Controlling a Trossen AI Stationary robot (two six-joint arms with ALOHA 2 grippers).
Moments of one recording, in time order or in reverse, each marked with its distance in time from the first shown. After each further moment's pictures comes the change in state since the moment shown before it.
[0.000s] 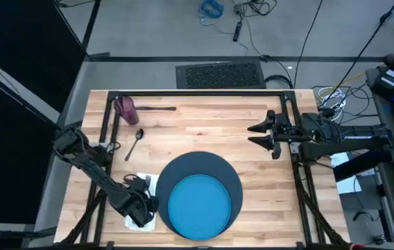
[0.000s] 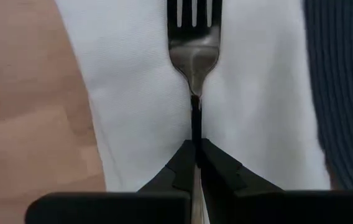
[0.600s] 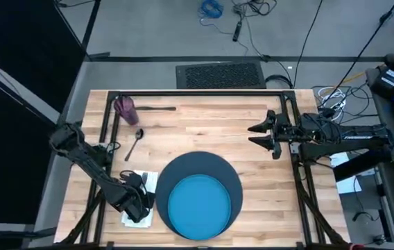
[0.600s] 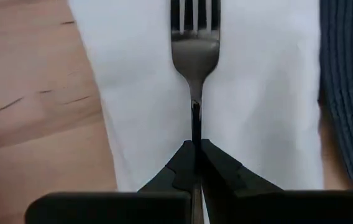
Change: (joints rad) left arm -0.001 -0.074 -0.066 -0.036 0.007 -0.001; right arm 0.000 -0.002 0.000 0.000 -0.001 -0.004
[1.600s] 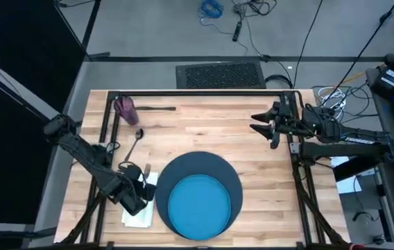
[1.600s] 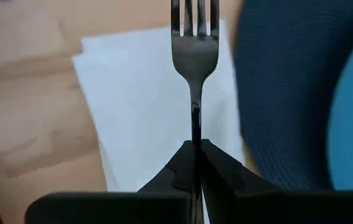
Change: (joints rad) left arm 0.040 -0.179 0.034 -0.115 -0.124 0.038; right arm -0.148 -0.034 0.000 -0.015 0.002 -0.031
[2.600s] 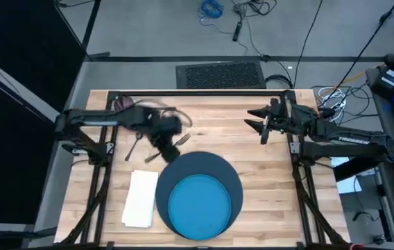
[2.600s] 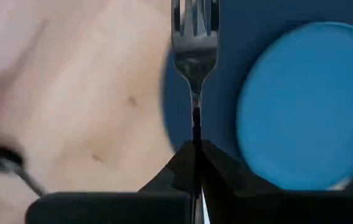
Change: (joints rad) left arm 0.756 0.065 0.563 -0.271 0.275 1.398; right arm -0.102 0.080 -0.032 0.035 0.057 -0.126
